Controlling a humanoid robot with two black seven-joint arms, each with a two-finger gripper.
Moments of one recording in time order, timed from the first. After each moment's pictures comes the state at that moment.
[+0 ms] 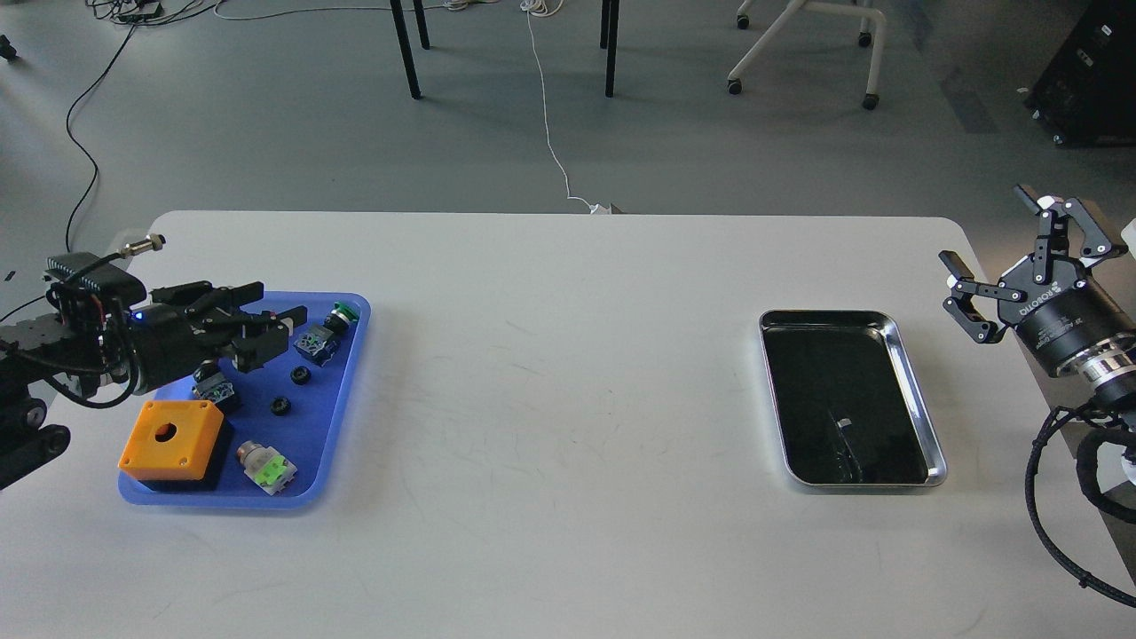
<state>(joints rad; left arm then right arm) -0.75 0.83 -0.22 -0.99 1.60 0.17 -0.46 0.45 -0.72 0.68 0.92 -0.06 0.49 0.49</state>
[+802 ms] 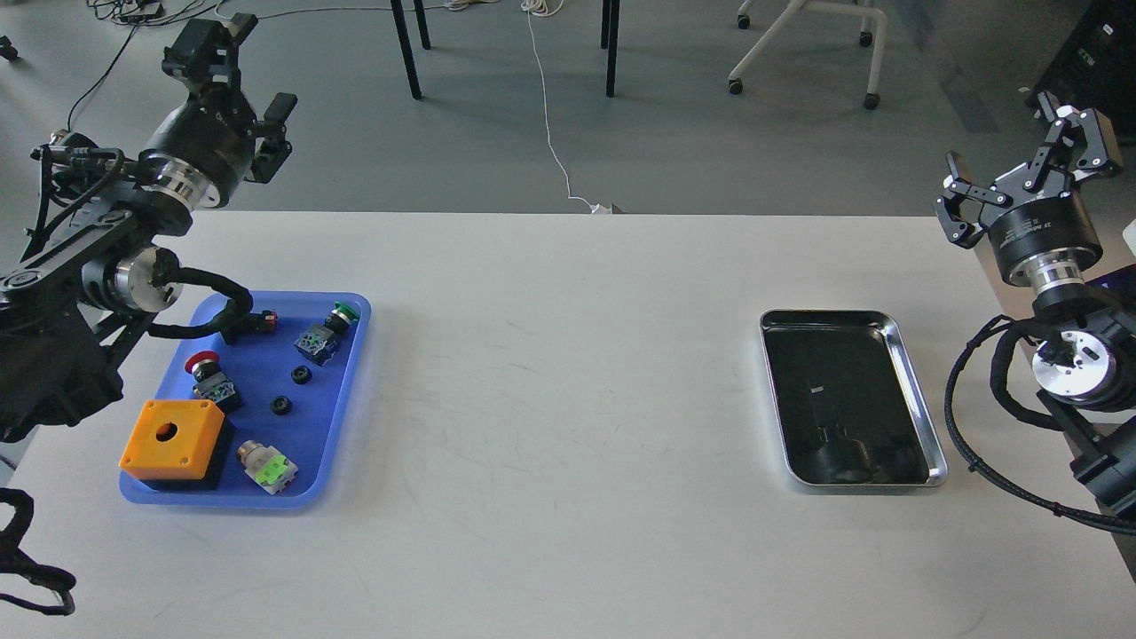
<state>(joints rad) -0.90 0.42 -0.61 -0.63 0.15 -0.28 -0.43 0.62 -0.49 0.84 0.76 0.06 0.28 0.48</state>
